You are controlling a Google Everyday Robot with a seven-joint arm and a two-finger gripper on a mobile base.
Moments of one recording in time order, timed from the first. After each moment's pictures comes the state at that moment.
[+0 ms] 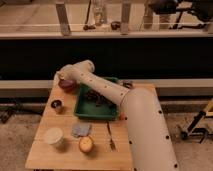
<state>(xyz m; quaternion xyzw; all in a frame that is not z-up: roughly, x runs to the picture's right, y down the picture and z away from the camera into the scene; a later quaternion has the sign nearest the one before) -0.270 -0.119 0.922 0.00 -0.35 0.05 0.94</state>
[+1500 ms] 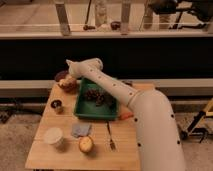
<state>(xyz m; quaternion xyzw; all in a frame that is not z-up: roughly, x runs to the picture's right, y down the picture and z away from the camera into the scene) -0.254 -0.127 0.909 0.00 -0.37 0.06 0.93</state>
